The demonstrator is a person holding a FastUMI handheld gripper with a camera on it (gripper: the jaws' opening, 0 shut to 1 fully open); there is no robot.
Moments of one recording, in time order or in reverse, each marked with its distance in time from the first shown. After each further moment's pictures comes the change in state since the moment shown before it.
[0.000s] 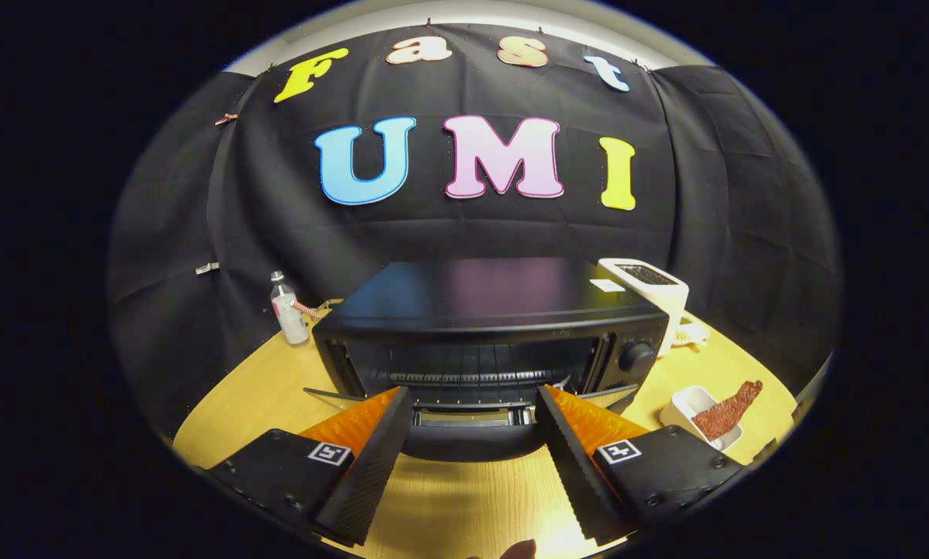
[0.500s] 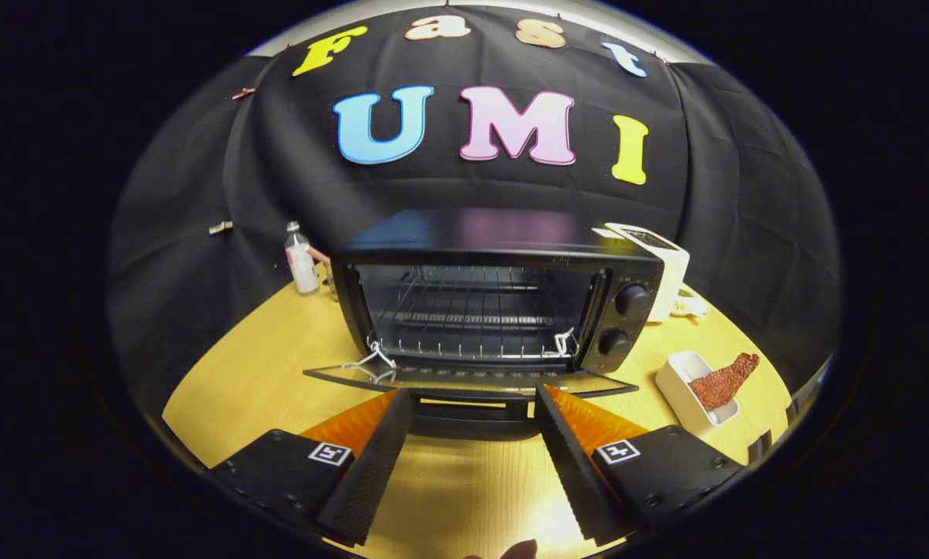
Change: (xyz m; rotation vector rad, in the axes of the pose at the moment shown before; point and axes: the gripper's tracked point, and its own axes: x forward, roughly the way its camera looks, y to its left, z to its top) arm -0.029 0.000 -0.062 -0.110 0.149 0.034
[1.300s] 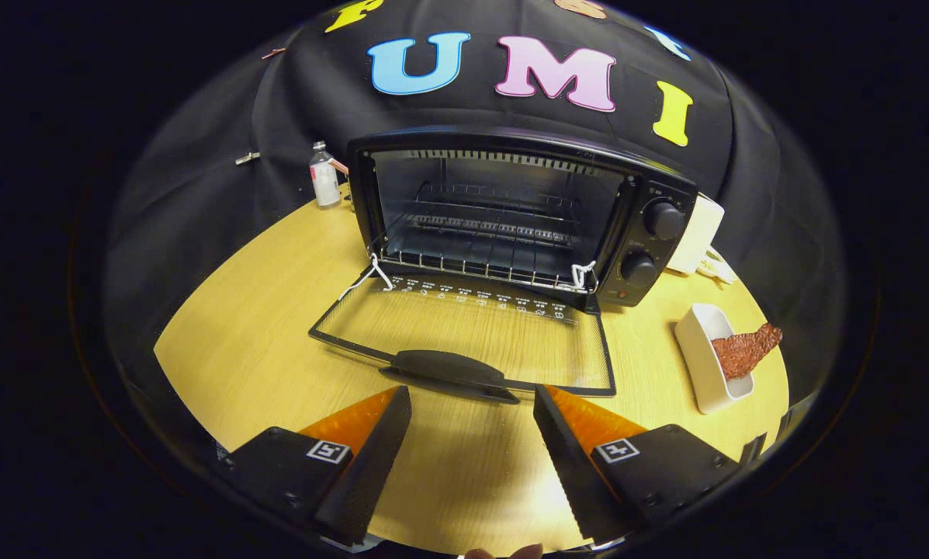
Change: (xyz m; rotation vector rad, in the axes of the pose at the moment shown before) arm -0.017 -0.021 -0.061 -0.073 0.197 0.107
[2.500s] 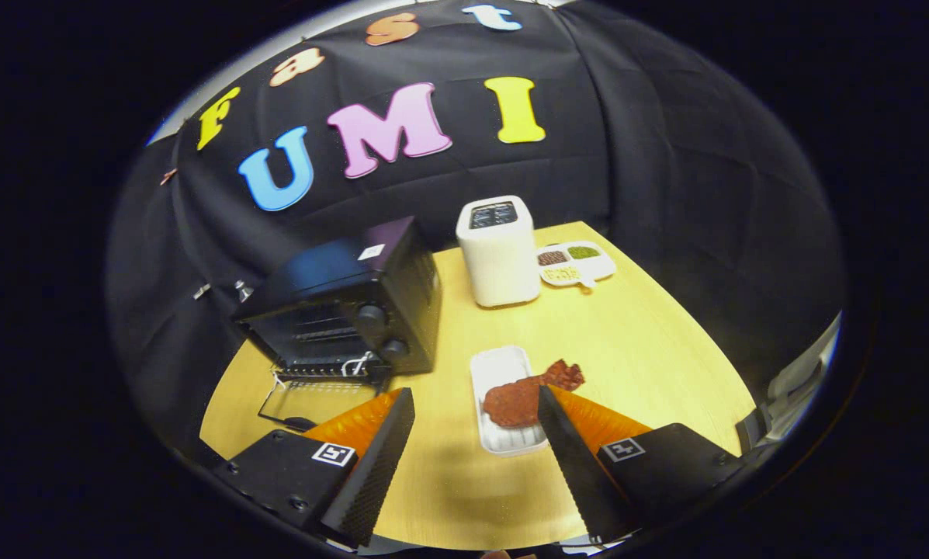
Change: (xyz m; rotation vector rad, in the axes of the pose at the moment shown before) arm -0.070 -0.288 0.036 0.413 -0.117 -0.067
